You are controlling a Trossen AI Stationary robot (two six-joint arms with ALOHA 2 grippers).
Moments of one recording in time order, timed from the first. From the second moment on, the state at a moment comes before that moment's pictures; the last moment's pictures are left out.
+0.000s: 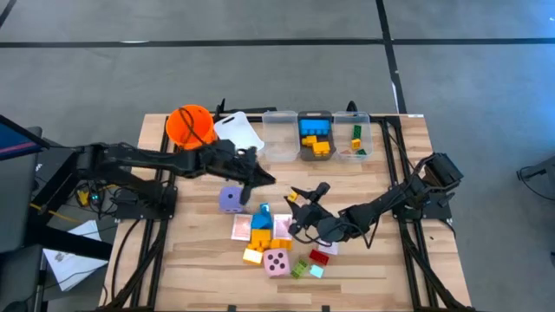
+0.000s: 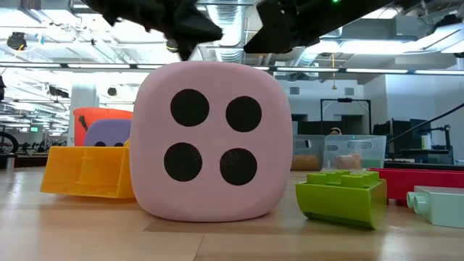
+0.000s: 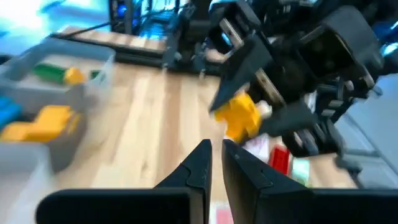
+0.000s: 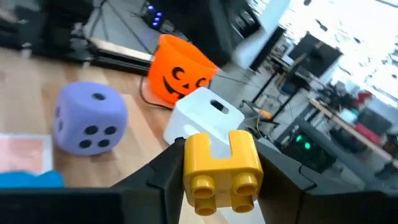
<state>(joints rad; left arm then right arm) 0.11 1.27 0.82 0.12 0.19 -0.11 0.44 1.74 0.92 0.52 1.16 -0.20</state>
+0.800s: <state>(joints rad) 0.02 1.05 0.82 -0.26 -0.37 -0.06 0.17 1.35 0.91 -1.13 1.26 1.36</state>
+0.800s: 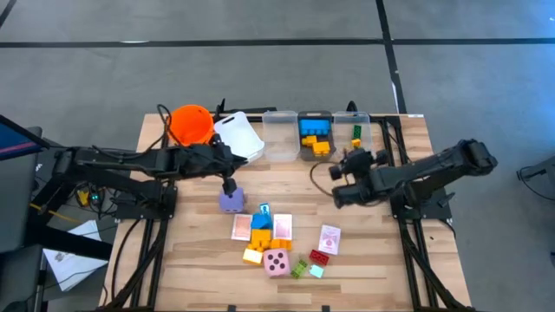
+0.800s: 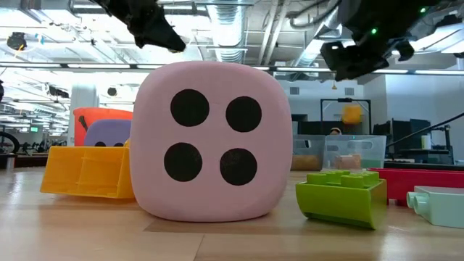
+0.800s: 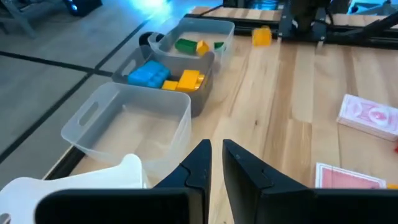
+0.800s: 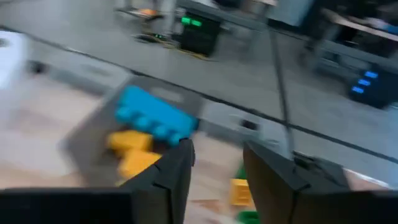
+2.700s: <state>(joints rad) 0.03 1.53 0.82 0.21 -0.23 0.05 0.94 1.94 0.91 -1.16 0.76 2.41</state>
